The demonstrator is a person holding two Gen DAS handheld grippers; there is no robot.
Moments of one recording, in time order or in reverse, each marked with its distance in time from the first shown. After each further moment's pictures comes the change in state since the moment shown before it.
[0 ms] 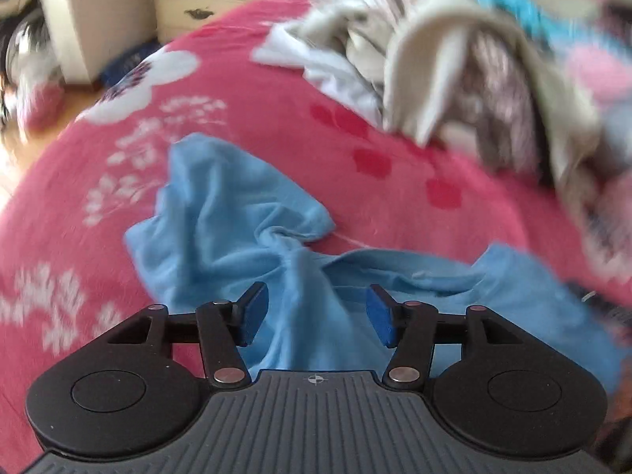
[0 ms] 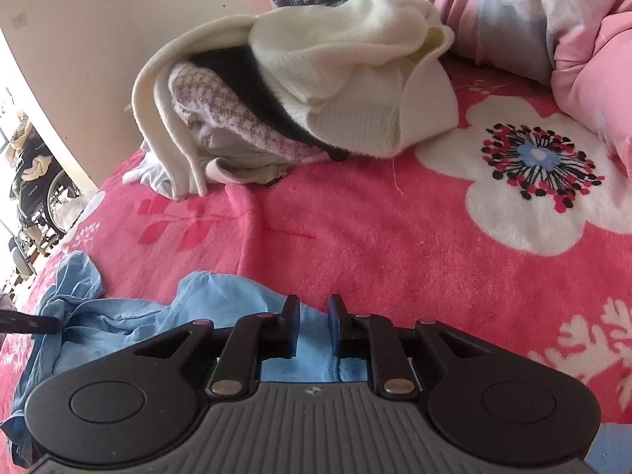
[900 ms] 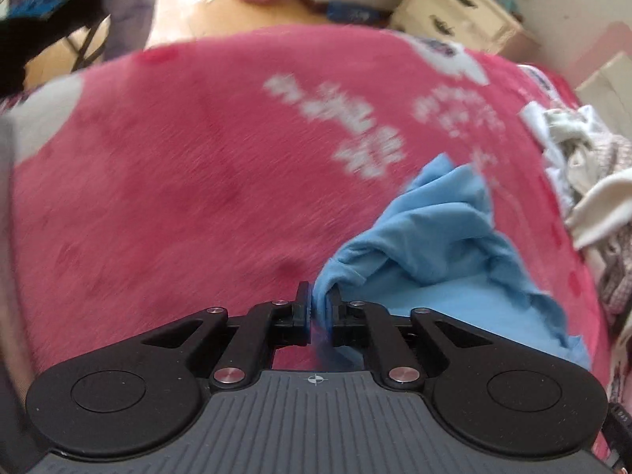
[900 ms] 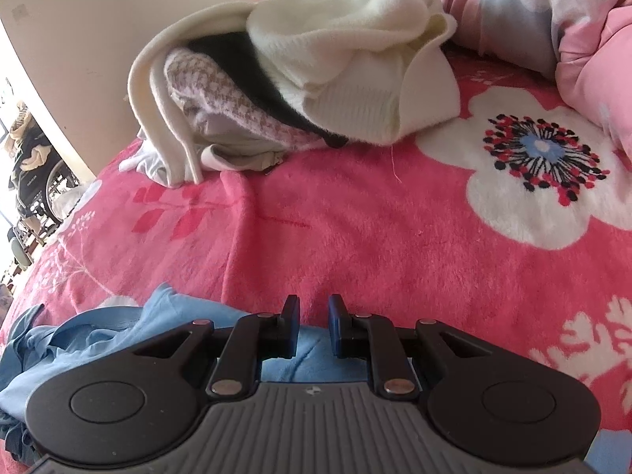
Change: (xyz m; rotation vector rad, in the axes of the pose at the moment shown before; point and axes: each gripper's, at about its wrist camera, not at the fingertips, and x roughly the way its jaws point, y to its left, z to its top) left arm -0.083 0.177 -0.156 -0.733 -0.021 0.114; right arm 0.008 -0.003 -0.004 -0.015 0.029 -0.006
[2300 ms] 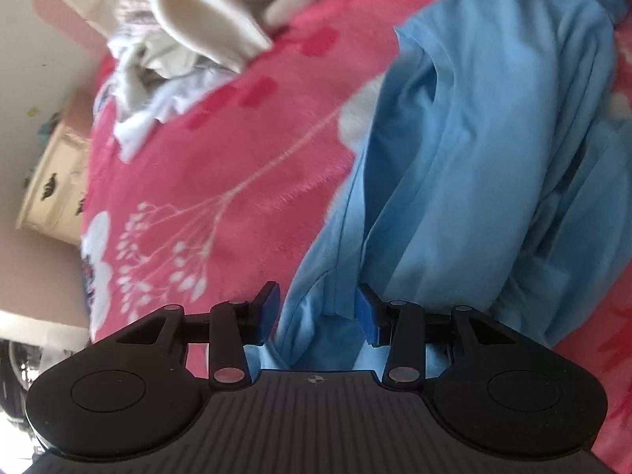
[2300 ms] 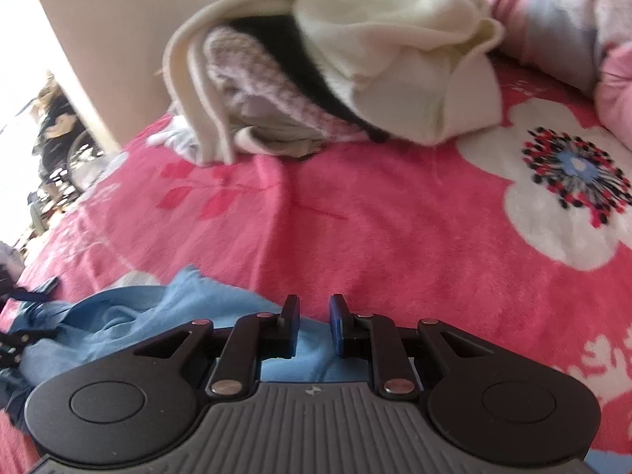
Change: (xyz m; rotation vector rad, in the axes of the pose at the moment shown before) left arm 0.059 -0.177 -0.059 1.802 -0.049 -0.079; right arm 0.003 0.015 0.001 -0.110 0.041 0.091
